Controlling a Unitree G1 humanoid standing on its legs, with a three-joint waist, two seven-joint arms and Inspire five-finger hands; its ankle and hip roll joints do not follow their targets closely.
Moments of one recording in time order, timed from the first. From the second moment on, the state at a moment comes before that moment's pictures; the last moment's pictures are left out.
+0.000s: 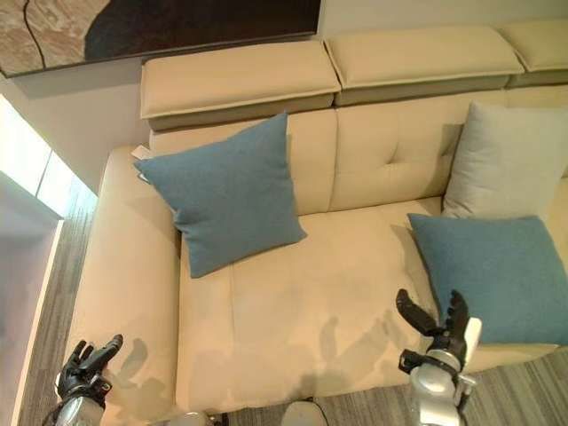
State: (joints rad) left arm 0.03 0.21 0.24 0.86 -0.77 -0.21 0.16; right arm 0.09 -0.35 -0.22 0.49 0.14 -0.06 -0.41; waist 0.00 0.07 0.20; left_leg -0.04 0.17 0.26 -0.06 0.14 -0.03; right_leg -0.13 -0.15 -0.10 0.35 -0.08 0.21
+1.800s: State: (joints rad) left arm -0.08 0.07 -0.13 0.87 -0.60 -0.15 0.24; right arm 0.17 -0.43 -0.05 0.37 -0.17 -0.01 -0.42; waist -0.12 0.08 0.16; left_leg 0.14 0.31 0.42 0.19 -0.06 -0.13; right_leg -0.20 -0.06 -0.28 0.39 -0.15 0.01
